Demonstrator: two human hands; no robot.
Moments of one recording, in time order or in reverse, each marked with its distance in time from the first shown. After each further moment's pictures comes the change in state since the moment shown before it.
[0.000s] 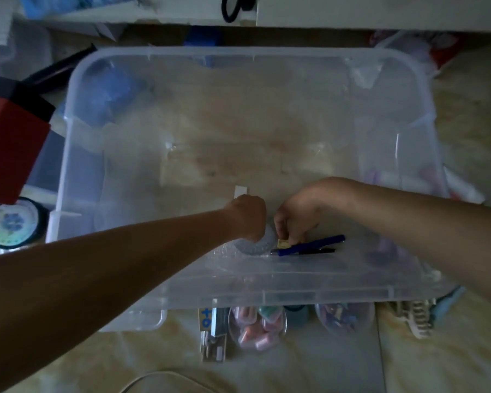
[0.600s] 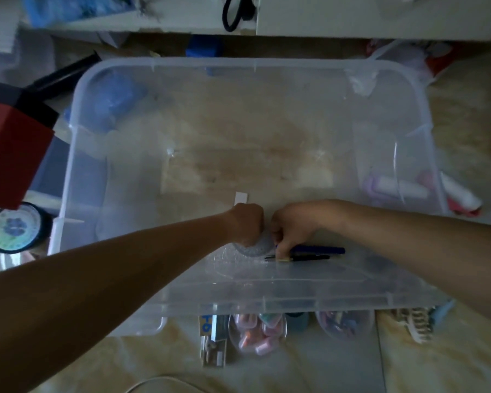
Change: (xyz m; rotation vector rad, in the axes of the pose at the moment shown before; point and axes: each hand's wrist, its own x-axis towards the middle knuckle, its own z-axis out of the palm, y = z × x) left_hand 0.008 -0.008 0.011 -0.070 0.004 0.020; right_hand 0.002 -0.007 0.017 -0.081 0.237 -0.145
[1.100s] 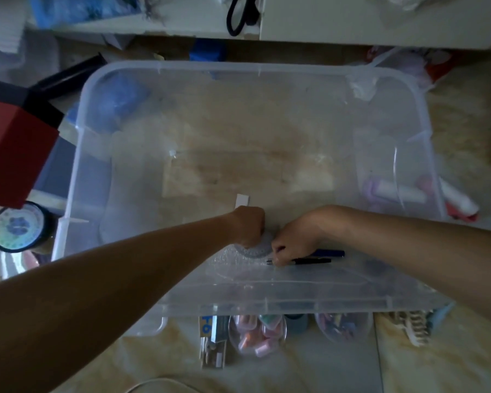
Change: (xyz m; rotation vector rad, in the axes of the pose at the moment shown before) left_hand -0.006 0.002 -0.002 -0.161 -0.007 -0.052; right_hand -0.001 -0.008 0.008 -0.132 -0.224 -0.050
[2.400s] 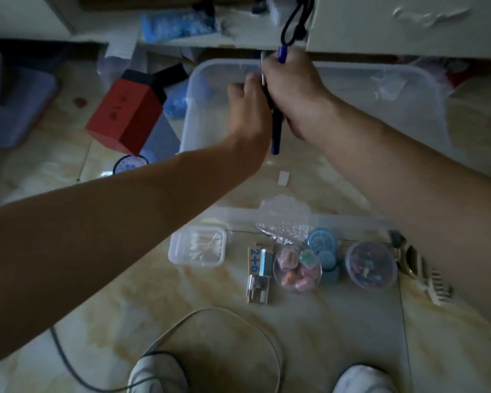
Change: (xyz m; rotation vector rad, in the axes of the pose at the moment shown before) left_hand -0.173 0.010 -0.083 -1.496 1.031 0.008; right_hand -0.124 -0.171 -0.101 1.127 1.574 -0.138
